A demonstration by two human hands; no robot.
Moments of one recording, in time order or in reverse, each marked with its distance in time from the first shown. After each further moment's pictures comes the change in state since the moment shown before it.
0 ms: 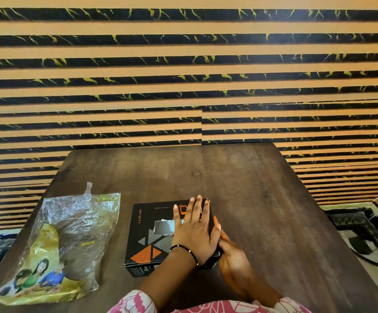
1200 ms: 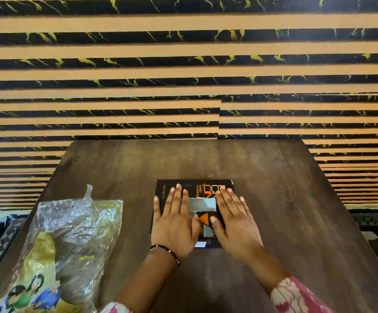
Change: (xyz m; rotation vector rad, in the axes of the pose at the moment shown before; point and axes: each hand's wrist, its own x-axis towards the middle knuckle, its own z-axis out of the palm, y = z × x) left_hand 0.048 -0.071 -0.016 0.097 0.130 -0.174; right_hand 0.095 -0.063 0.010 -1.748 0.098 -0.516
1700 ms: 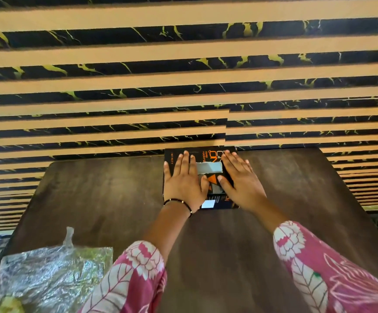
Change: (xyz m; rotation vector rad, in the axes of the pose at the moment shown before) left_hand 0.189 -0.014 0.003 0.001 -0.004 0.023; right_hand 0.182 0.061 0.006 0.049 0.014 0.011
